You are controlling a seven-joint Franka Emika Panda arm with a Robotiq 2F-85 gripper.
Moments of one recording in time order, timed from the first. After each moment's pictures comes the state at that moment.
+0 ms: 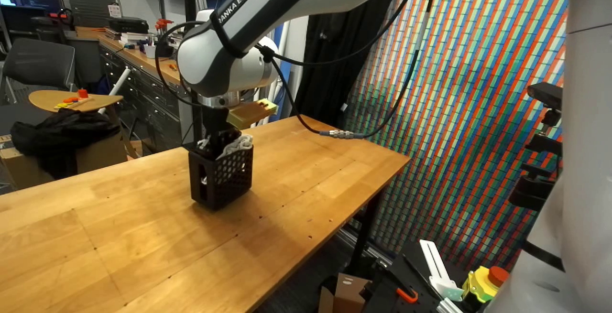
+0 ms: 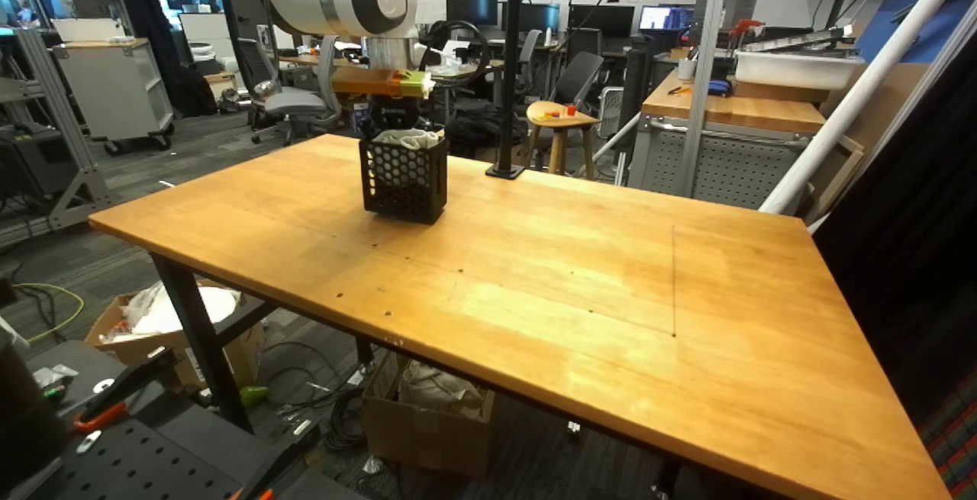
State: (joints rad) arm 0.03 0.37 0.08 -1.94 -0.06 2.32 -0.20
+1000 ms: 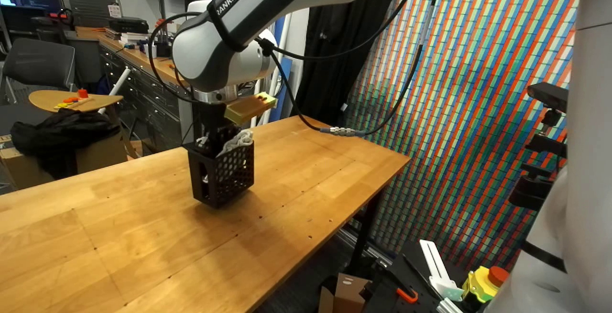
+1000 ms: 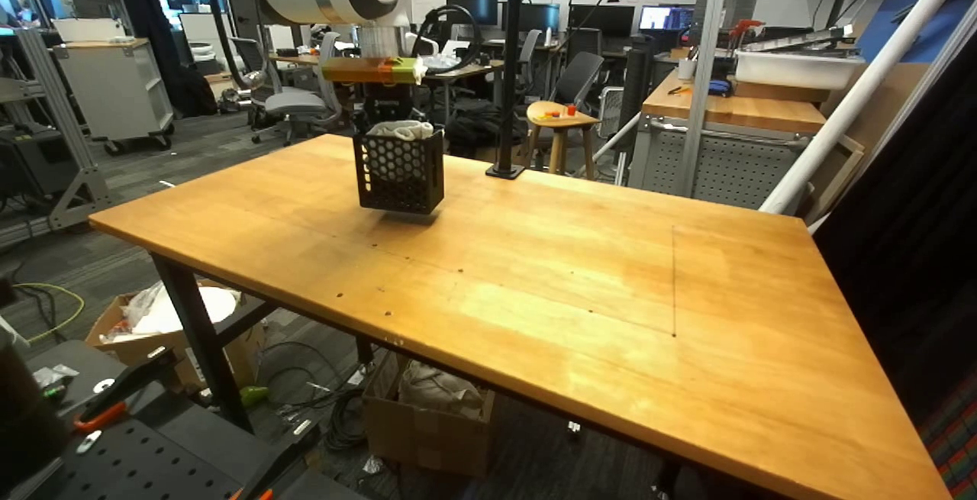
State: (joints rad) arm 0.06 0.34 0.08 -1.94 -0.10 2.26 -0.16
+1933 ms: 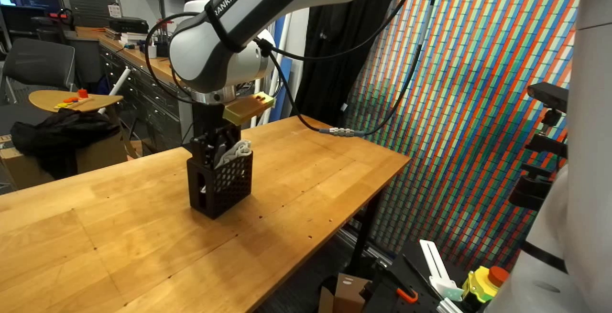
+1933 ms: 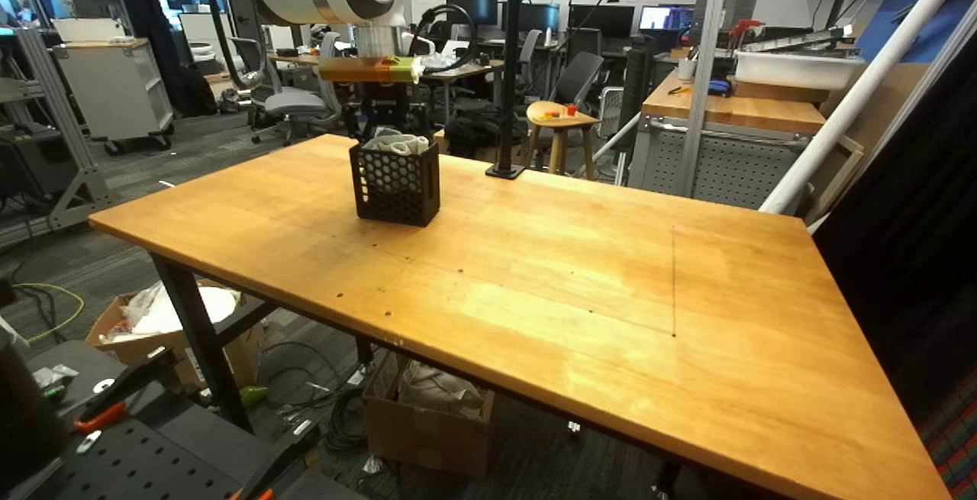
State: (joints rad) arm 0.07 0.34 0.08 -1.94 -0.11 2.26 -0.16
